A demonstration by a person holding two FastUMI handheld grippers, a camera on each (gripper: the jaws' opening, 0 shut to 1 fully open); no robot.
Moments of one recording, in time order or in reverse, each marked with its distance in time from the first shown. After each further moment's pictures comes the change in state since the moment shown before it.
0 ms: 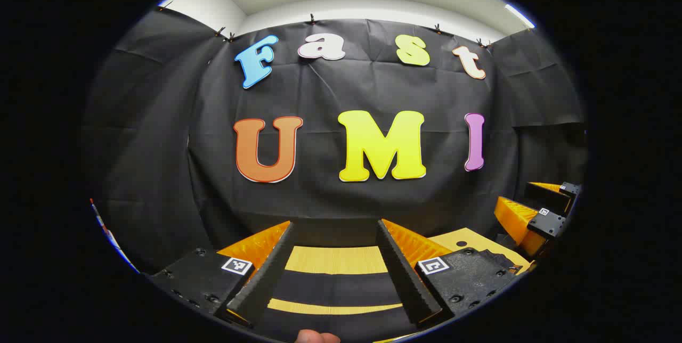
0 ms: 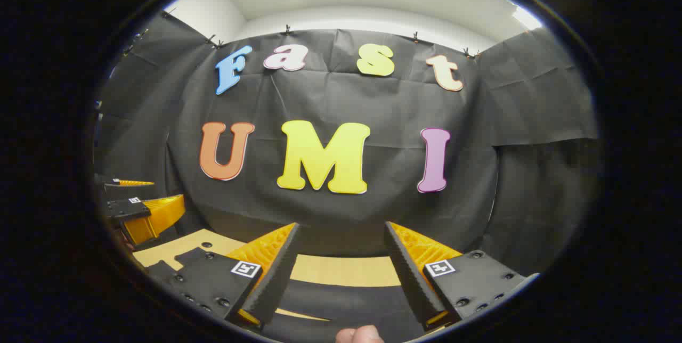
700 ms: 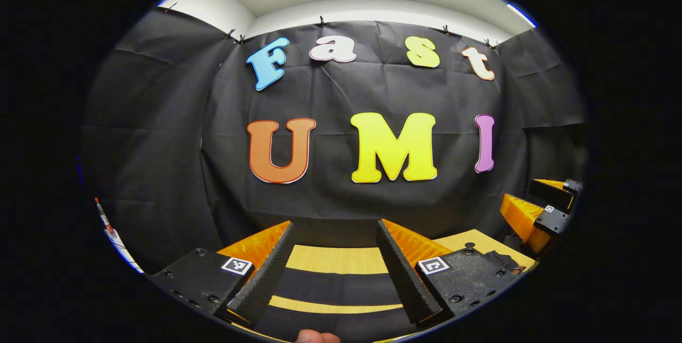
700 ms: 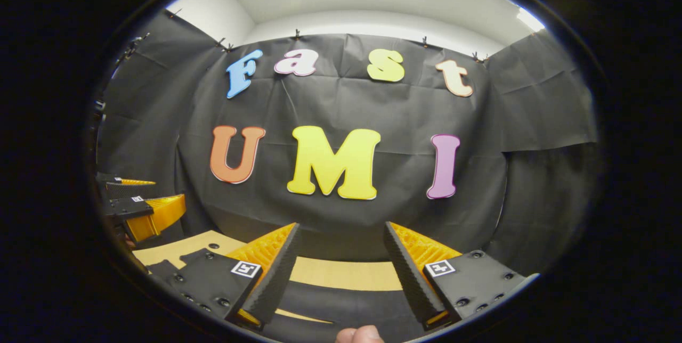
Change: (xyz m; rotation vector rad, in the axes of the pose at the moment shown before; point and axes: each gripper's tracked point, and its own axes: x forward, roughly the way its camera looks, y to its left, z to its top) left arm -0.008 0.017 0.003 -0.017 -0.006 0.059; right arm -0.001 0.005 0.007 -0.019 -0.032 0.060
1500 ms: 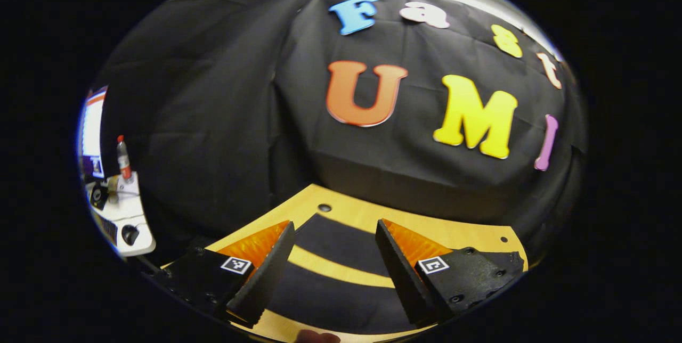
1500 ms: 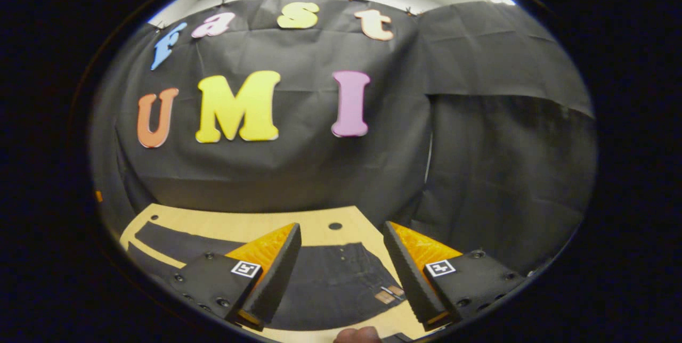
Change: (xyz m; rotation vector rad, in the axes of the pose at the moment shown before) left arm -0.036 0.178 -0.148 -0.291 0.341 0.357; right arm -0.045 -0.230 -0.122 0.123 0.331 -0.367
